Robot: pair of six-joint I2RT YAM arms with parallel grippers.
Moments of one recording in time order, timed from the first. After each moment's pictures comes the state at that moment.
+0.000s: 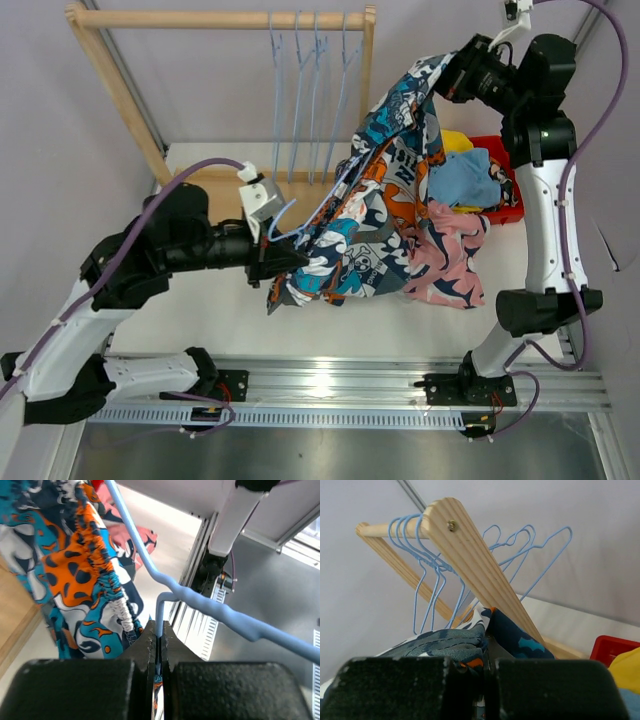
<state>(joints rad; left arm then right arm) -0.93 1.02 1.64 -0.92 0.34 -0.11 0.10 1.67 2.20 -0.45 -0.62 0.51</state>
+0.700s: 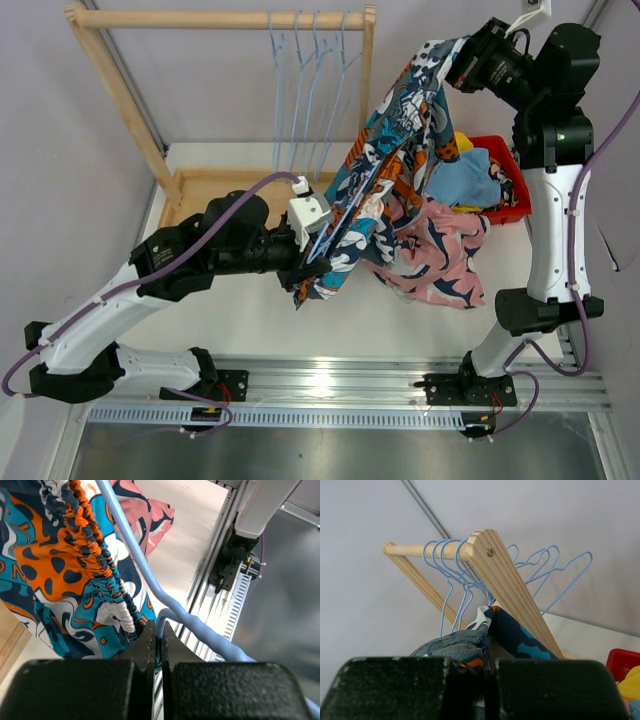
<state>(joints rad) -1.08 1.15 1.62 -0.93 0.14 -0.08 0.12 1.69 2.36 -0.52 -0.59 0.57</state>
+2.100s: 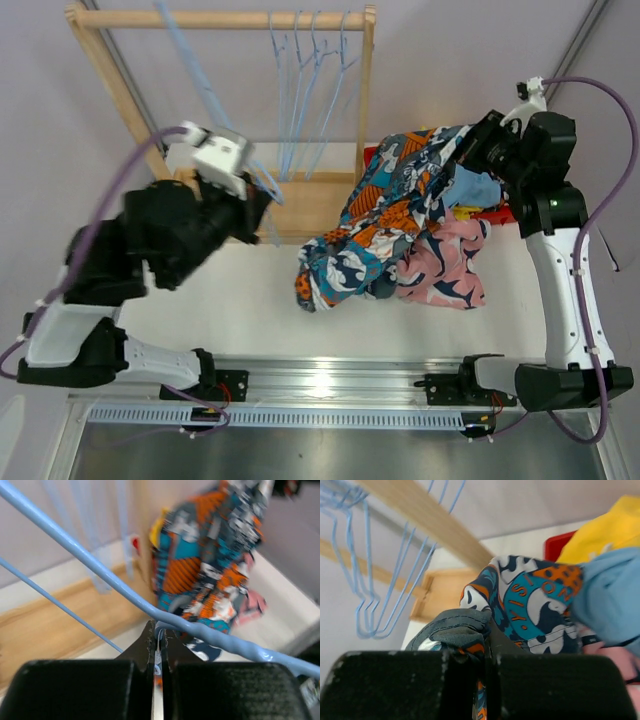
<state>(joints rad) -1.31 1.23 2.00 -1.05 -0.70 -0.21 0.09 1.26 1.59 -0.53 -0.38 0.54</state>
